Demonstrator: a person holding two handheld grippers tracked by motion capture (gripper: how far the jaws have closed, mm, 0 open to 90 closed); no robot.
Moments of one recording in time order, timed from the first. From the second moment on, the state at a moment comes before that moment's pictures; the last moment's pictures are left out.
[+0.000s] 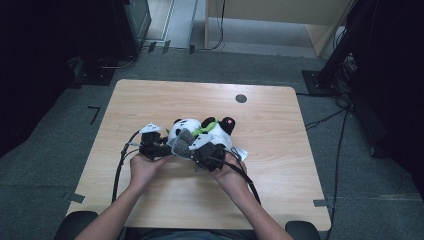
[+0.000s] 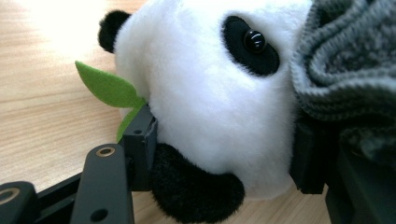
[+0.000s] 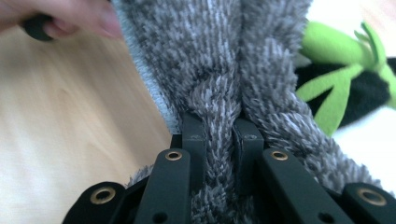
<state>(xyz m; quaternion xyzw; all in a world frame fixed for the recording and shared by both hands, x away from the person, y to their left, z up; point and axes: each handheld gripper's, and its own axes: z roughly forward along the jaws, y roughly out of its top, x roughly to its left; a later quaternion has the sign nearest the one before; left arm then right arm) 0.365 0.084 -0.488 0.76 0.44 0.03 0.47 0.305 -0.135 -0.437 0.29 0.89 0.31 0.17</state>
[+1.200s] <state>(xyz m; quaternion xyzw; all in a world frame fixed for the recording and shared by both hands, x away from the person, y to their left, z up) 0.365 0.081 -0.488 0.78 0.43 0.04 0.46 0.311 -0.264 -0.442 0.39 0.86 0.33 0.09</state>
